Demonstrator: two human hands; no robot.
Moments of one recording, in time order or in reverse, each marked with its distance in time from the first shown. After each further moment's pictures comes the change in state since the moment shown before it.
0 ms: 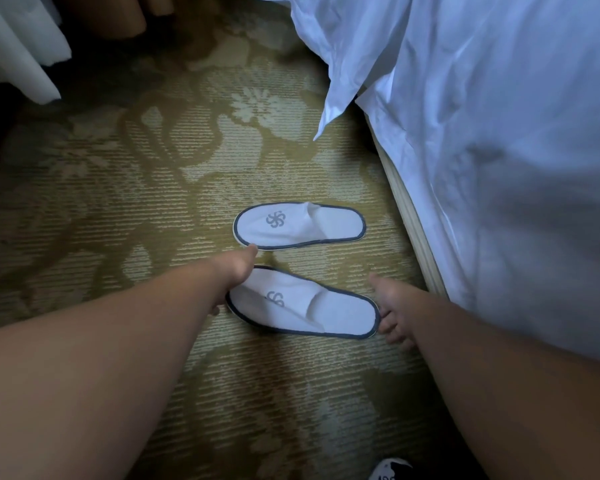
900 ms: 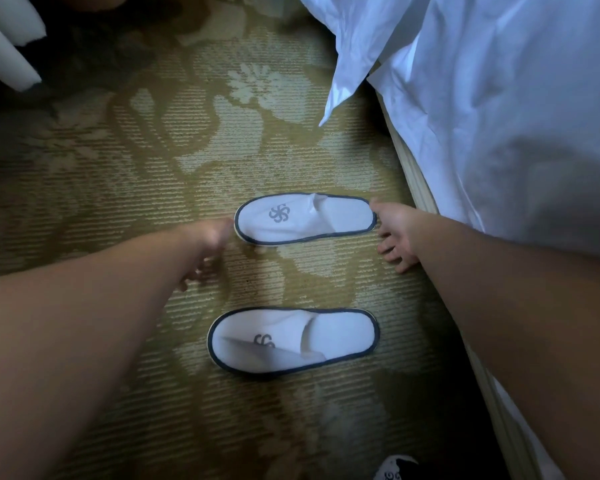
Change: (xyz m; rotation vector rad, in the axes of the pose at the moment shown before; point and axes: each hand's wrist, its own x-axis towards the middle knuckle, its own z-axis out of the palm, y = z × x) left_hand 0.032 0.019 -0.049 0.127 0.015 -0.037; right_hand 0.012 -0.099 -0.031 0.038 -0.033 -0.182
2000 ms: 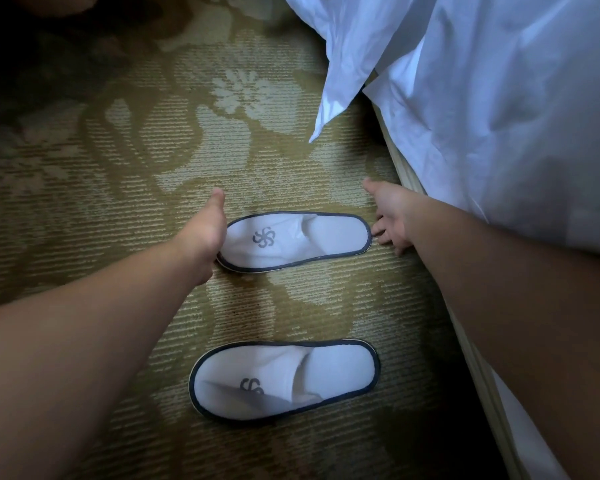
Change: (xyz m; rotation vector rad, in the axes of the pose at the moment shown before) left_hand 0.056 0.051 0.013 -0.602 0.028 0.179; right_hand 0.054 -0.061 -0.024 0.119 -0.015 -0.066
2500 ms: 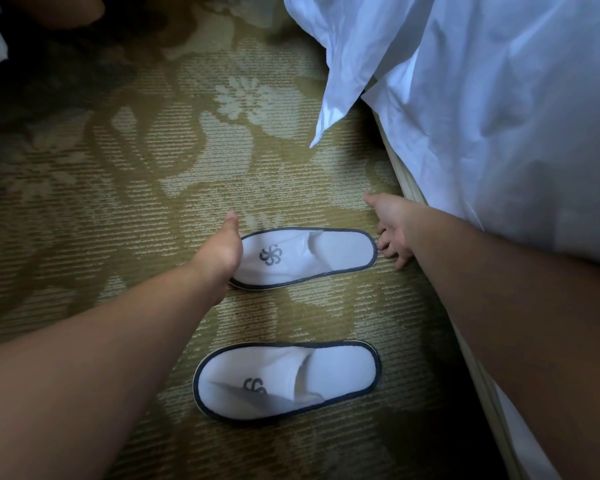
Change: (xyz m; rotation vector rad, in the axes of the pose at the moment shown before) left_hand -0.010 -0.021 0.015 0.051 0.015 0.004; right_hand -0.011 0.009 0.000 -0.095 -0.001 0.109
